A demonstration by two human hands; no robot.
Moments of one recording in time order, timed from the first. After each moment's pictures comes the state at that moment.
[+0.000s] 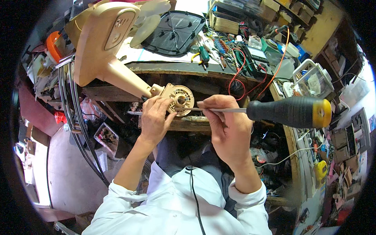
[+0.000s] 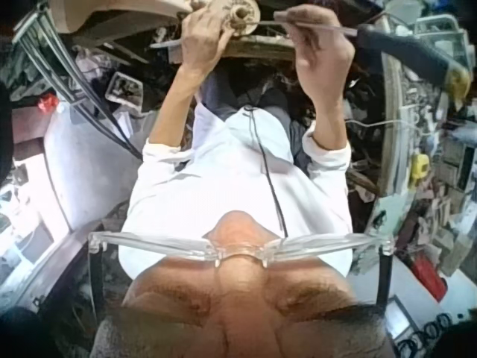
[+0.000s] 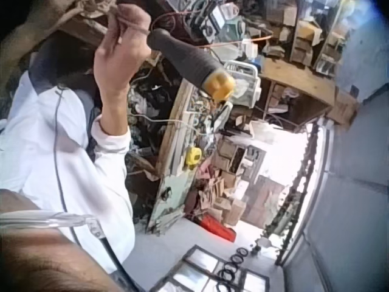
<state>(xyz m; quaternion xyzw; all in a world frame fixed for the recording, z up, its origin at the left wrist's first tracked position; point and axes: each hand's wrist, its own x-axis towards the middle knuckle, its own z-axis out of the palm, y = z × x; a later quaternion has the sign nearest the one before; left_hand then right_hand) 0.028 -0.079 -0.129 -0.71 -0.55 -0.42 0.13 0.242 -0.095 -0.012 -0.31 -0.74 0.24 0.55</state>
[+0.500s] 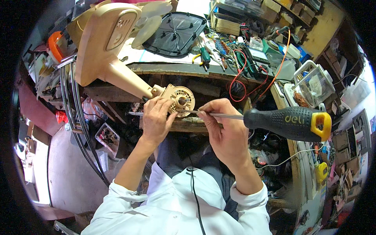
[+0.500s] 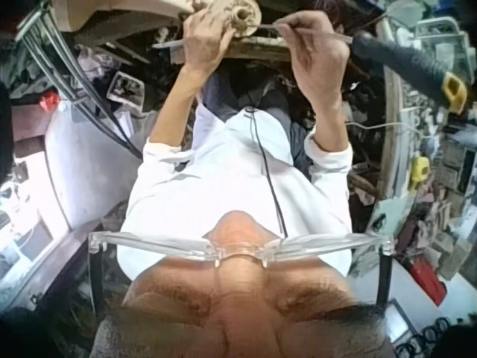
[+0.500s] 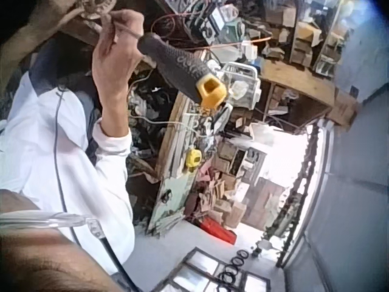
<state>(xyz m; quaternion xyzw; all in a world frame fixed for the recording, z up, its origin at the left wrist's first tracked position) 0.033 -0.080 -0.131 -0.71 -0.56 -0.41 0.13 0.252 -0.096 -0.011 -0.34 -0.79 0.19 0.47</state>
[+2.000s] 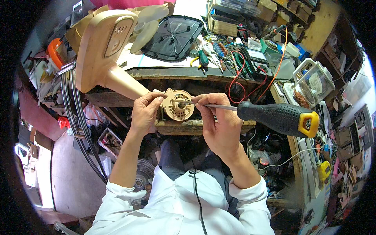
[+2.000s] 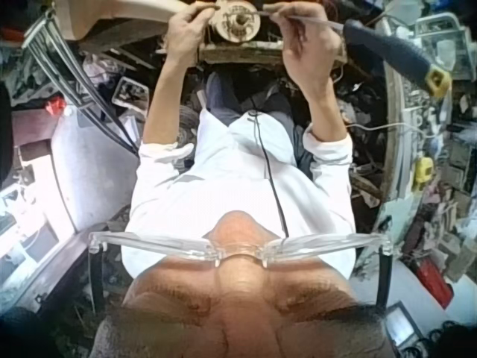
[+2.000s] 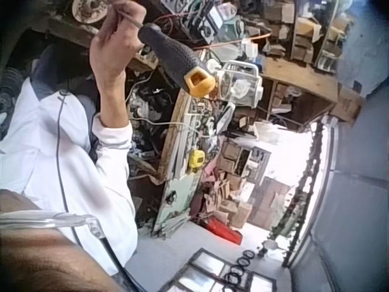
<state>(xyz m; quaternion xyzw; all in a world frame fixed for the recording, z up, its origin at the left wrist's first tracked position) 0.008 -0.057 -0.096 -0.48 -0.43 -0.63 -0.44 0.238 -0.070 -0.024 -0.26 -0.77 0.18 0.55</state>
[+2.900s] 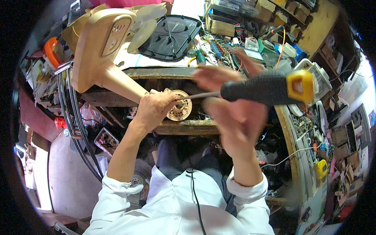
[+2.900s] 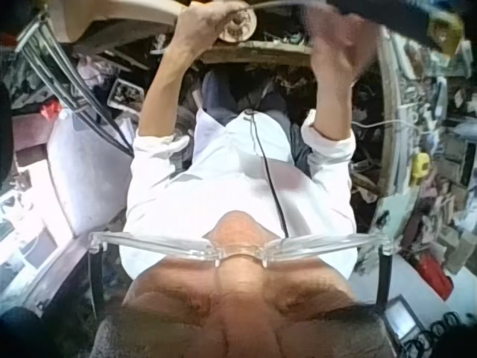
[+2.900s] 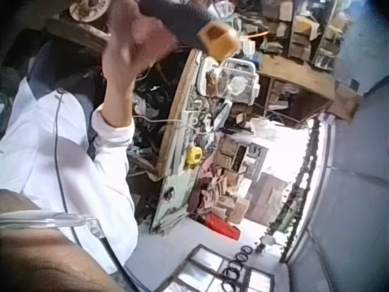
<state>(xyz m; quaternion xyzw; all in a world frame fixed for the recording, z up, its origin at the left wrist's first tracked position) 0.018 -0.042 -0.072 -0.80 -0.44 -0.41 0.01 0.236 -0.074 0.029 -0.11 -0.69 0.34 0.63</state>
